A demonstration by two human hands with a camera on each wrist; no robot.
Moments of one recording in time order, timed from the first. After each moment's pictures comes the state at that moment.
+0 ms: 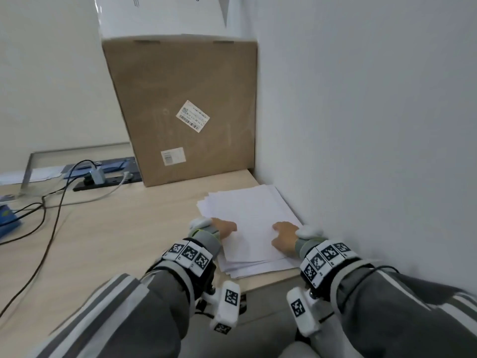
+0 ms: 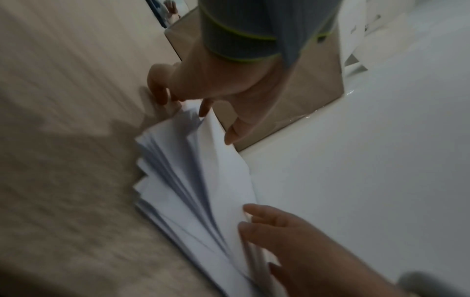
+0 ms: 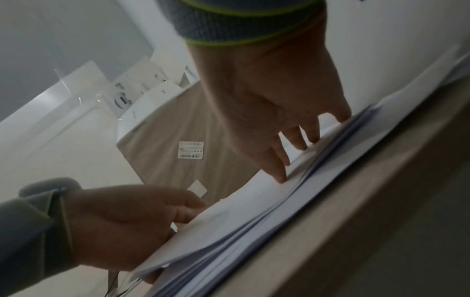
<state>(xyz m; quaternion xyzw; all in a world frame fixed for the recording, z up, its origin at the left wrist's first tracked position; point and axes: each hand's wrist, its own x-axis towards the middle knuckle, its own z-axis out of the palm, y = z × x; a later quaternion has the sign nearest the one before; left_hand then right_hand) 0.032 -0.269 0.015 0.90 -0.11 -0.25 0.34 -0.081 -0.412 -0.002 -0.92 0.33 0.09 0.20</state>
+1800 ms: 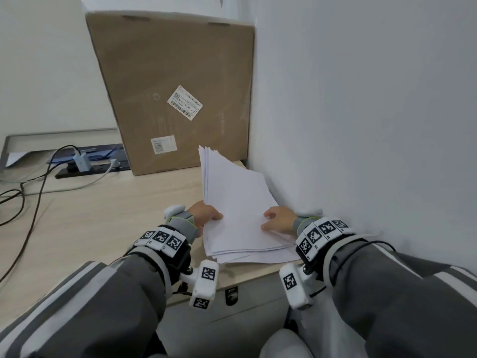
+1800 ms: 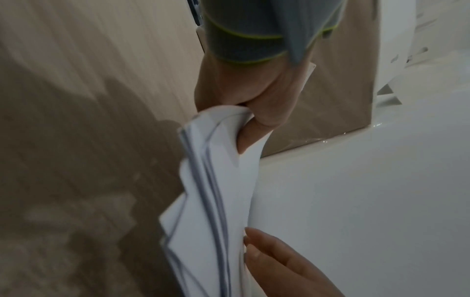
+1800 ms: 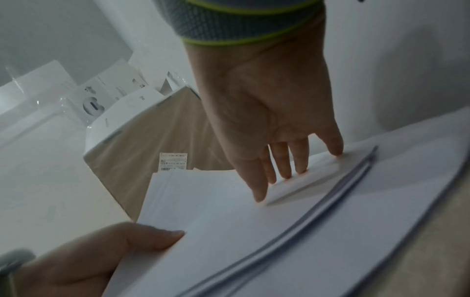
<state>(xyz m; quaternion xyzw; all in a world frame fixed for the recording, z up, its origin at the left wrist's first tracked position) 0.077 -0.257 -0.002 0.76 -0.11 -0.35 0.54 -0.072 -0.436 -0.002 -0.90 0.31 0.05 0.31</state>
